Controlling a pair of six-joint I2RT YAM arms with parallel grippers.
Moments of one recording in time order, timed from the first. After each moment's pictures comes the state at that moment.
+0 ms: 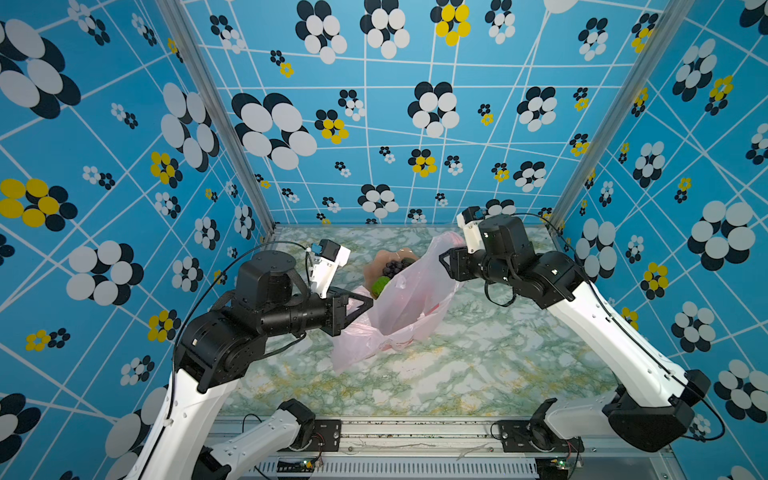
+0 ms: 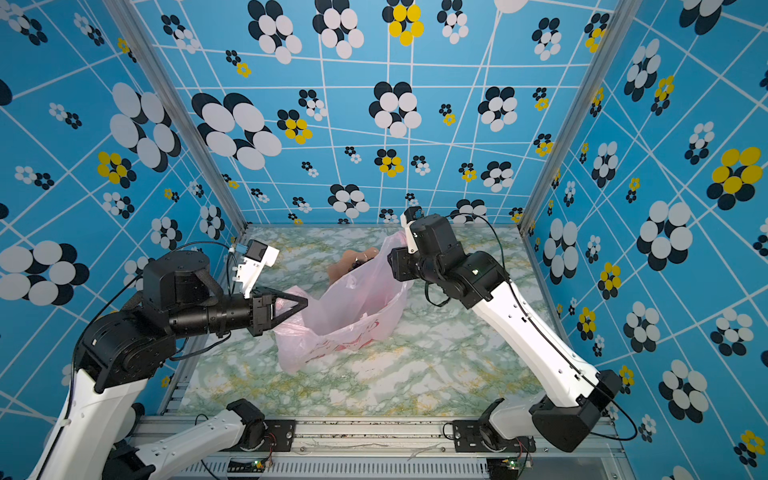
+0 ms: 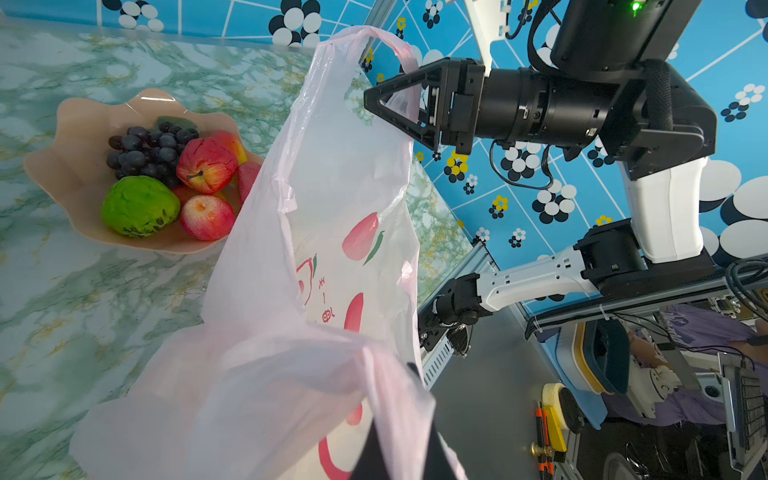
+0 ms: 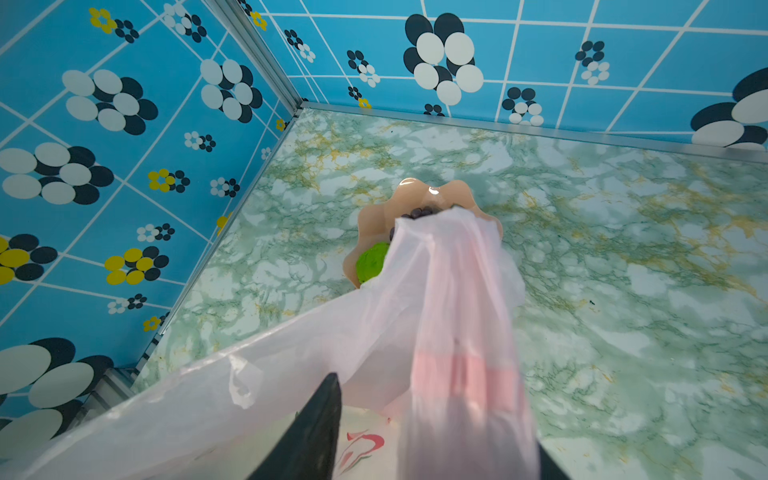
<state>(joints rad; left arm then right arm) -0.55 0.96 1.60 -1.12 0.52 -0.45 0.69 1.43 1.72 -0.90 0.10 0.35</state>
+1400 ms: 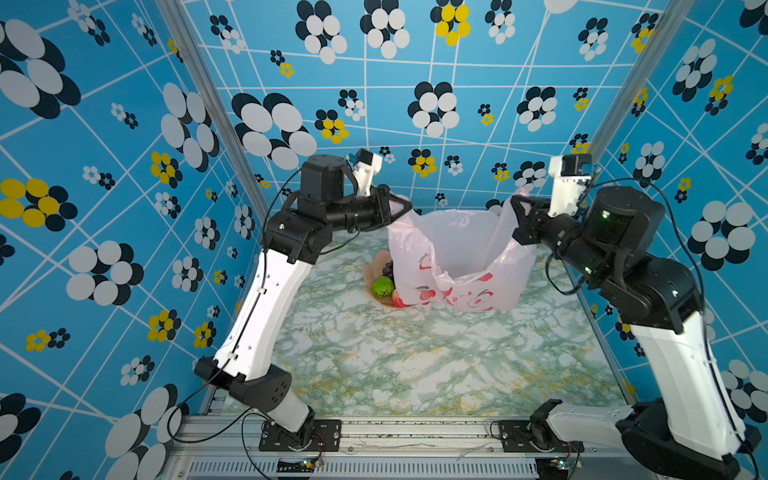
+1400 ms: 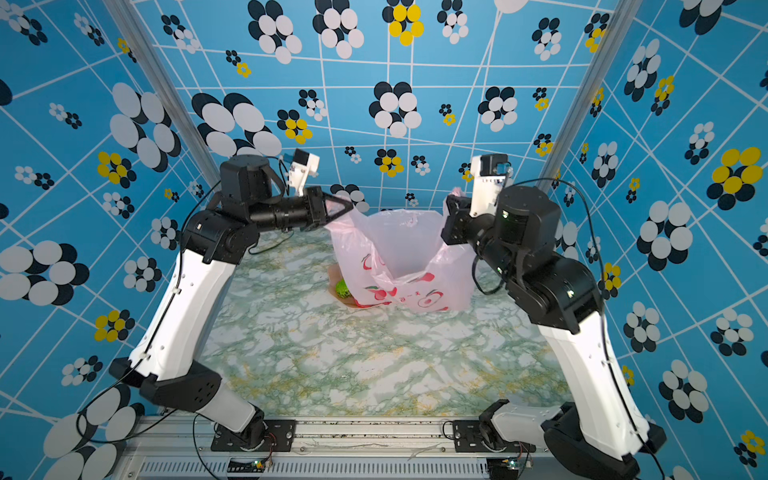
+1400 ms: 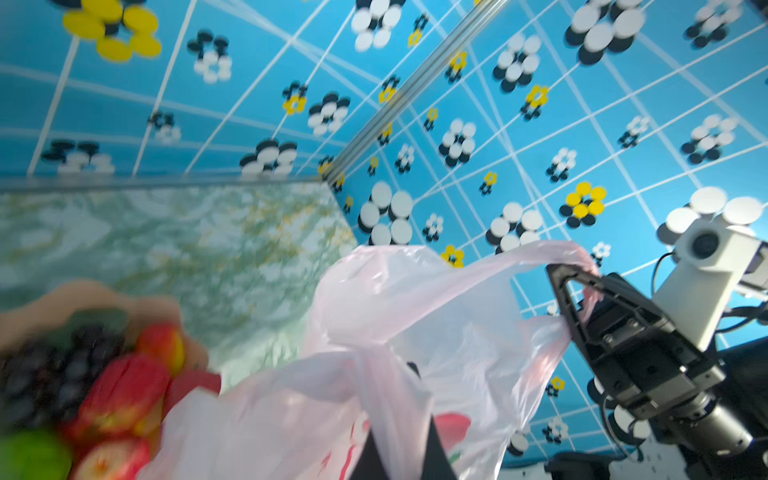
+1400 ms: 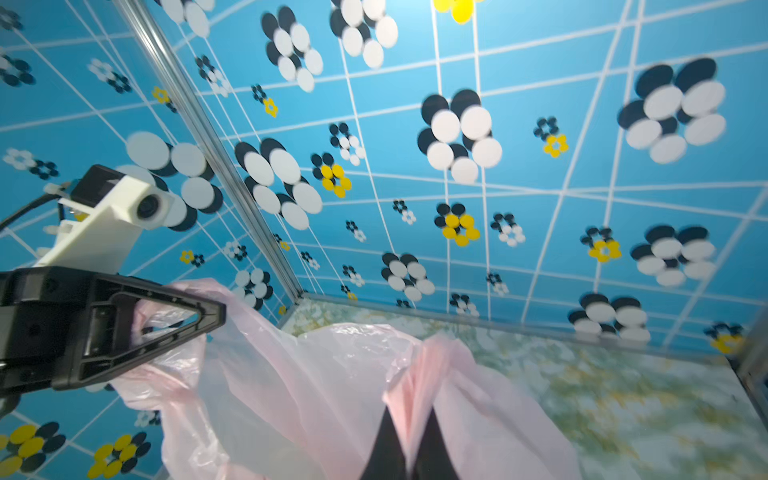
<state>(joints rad) -0.42 1.76 2.43 -0.76 0.60 -0.68 0.57 1.43 2.12 -0.71 0.14 0.19</state>
